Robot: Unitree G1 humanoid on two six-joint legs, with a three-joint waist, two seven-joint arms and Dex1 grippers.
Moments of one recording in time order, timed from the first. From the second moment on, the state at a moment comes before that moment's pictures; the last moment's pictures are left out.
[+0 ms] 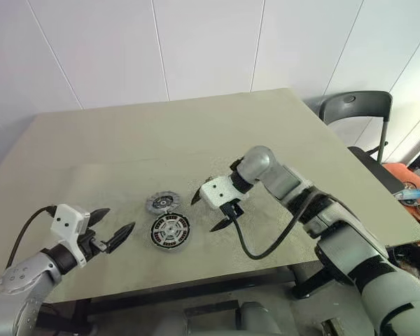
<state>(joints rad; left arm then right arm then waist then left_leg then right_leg) 0.32 0.62 0.35 -0.37 -0.53 0.38 -0.67 -1.07 -0.32 0.68 0.61 -0.13 -0.35 1.50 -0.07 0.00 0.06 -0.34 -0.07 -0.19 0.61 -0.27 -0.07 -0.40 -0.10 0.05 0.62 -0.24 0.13</state>
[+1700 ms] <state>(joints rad) 0.31 0.58 0.35 -0.39 -0.47 0.38 -0.65 -1.03 -0.23 0.72 0.37 -0.52 0.03 1.47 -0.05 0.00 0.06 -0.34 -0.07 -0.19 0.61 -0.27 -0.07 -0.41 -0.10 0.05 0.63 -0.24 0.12</state>
